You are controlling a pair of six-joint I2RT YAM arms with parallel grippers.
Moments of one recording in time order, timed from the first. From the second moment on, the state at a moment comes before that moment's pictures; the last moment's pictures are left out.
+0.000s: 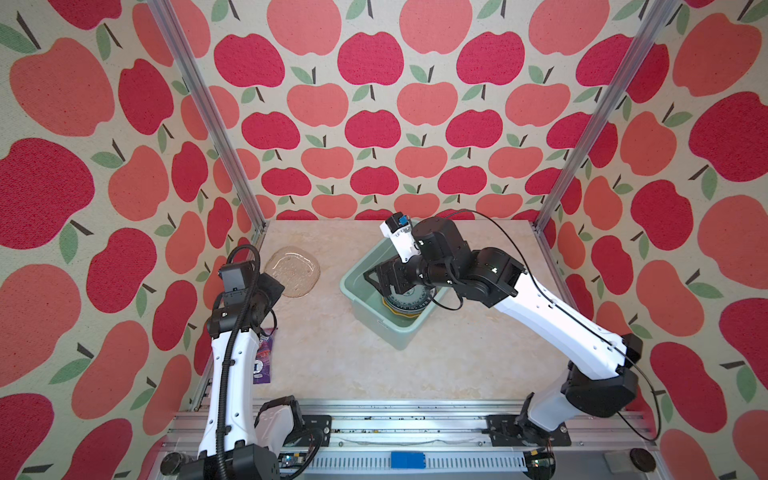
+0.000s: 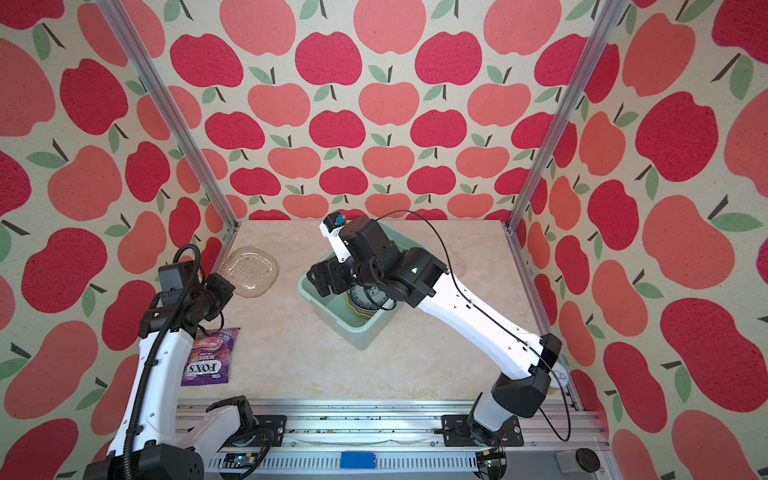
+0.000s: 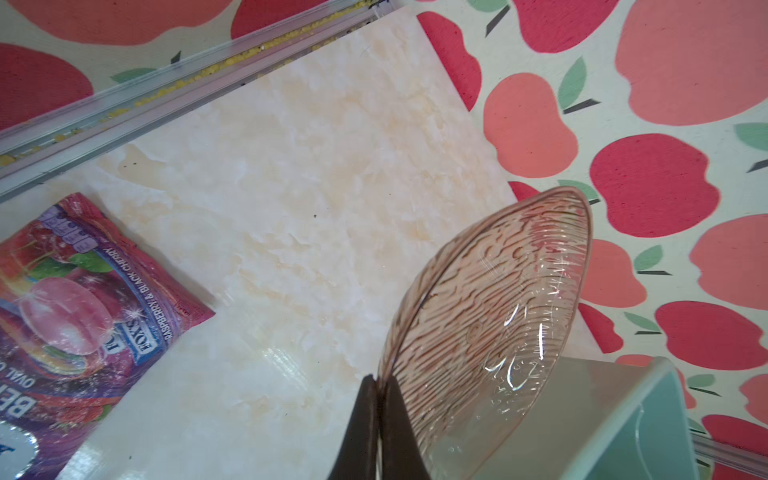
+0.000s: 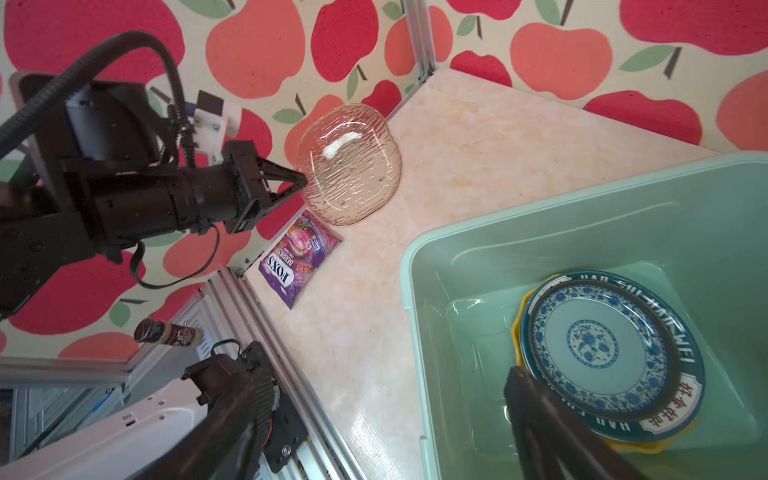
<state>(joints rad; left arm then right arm) 0.23 0.98 1.02 -0.73 0.13 -0.74 1.03 1.56 1.88 -0.86 -0.02 0.37</state>
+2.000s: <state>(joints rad) -0.73 1.65 1.46 -0.67 -0.24 -1.49 0.56 1.31 1.63 -0.75 -0.11 0.58</state>
